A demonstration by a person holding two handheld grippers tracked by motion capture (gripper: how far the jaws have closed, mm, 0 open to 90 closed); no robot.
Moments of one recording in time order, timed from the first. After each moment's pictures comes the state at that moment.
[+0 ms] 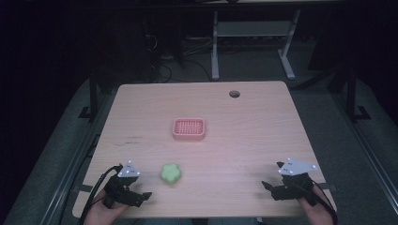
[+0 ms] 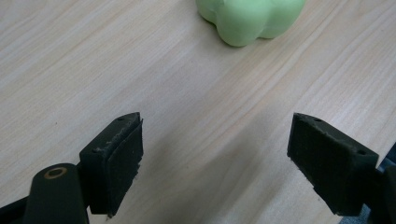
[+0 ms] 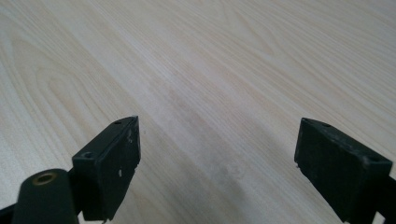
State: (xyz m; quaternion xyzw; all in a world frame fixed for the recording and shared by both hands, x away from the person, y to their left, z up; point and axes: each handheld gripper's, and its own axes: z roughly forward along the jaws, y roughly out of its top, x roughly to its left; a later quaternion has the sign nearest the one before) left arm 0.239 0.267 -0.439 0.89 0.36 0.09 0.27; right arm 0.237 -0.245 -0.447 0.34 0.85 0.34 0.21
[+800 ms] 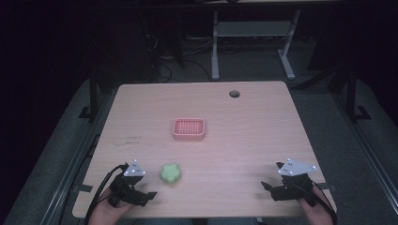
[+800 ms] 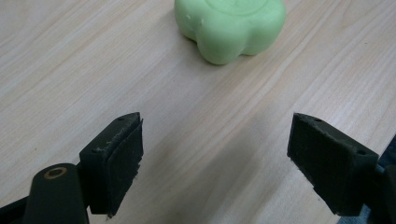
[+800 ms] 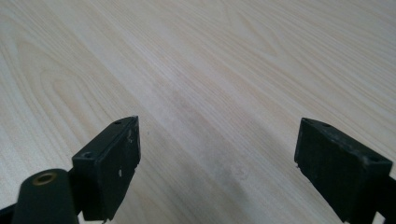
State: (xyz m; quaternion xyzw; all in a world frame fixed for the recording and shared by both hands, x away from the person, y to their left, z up) left arm 0.243 0.251 -0.437 0.89 0.35 0.08 0.27; right arm 0.236 -0.244 -0.448 0.34 0.85 0.34 0.21
